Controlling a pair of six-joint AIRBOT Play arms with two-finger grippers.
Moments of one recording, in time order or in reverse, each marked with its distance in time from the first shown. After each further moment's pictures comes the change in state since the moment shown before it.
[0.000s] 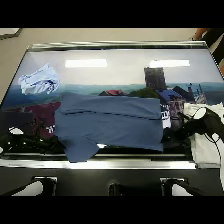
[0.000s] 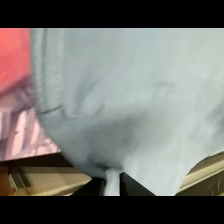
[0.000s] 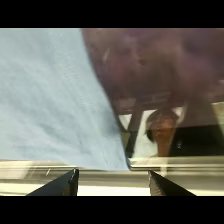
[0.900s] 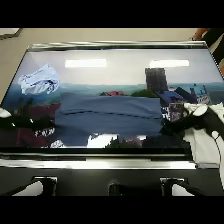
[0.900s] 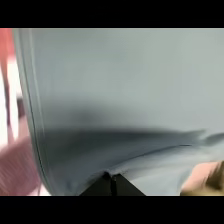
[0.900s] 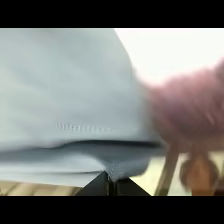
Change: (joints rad) left arm -0.042 0.000 0.398 -0.001 0.002 0.022; right arm 0.006 -0.030 0.097 0.149 -0.158 -0.003
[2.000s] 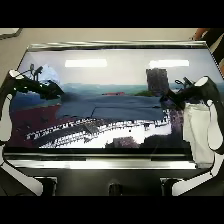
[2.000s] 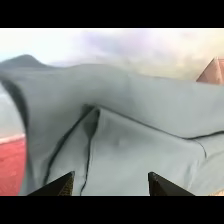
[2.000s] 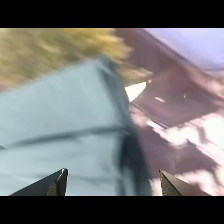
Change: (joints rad) left arm -0.127 -0.660 0.906 -0.011 -0.170 -0.206; right arm -0.017 -0.475 0.645 0.033 0.039 0.056
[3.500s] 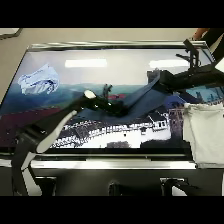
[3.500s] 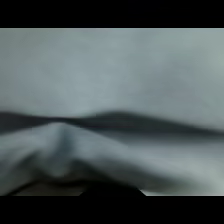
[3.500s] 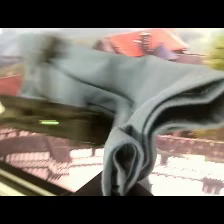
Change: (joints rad) left arm -0.743 -0.113 -0.177 -0.550 0.370 -0.024; right arm 0.221 0.533 -0.014 0.172 0.126 -0.075
